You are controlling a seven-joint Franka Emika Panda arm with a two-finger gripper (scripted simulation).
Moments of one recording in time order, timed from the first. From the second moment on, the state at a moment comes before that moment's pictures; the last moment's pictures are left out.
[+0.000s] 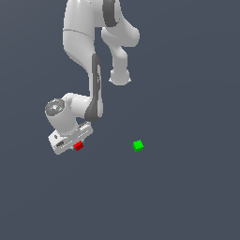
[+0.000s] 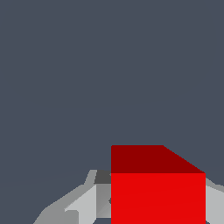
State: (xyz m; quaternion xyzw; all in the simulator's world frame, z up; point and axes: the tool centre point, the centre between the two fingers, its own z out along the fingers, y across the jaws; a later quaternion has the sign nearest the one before) arm 0.003 -0.226 0.020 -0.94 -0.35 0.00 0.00
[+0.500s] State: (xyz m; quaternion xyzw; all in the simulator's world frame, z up) arm 0.001 -0.225 0.042 -0.94 -0.35 0.00 0.00
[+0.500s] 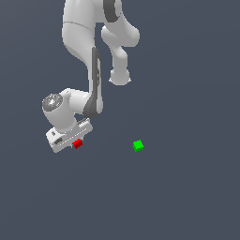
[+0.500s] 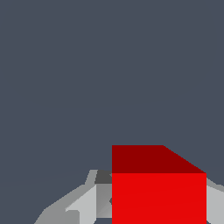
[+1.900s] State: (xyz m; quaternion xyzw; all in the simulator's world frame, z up) arm 0.002 -0.179 0.110 -0.94 -0.35 0.00 0.00
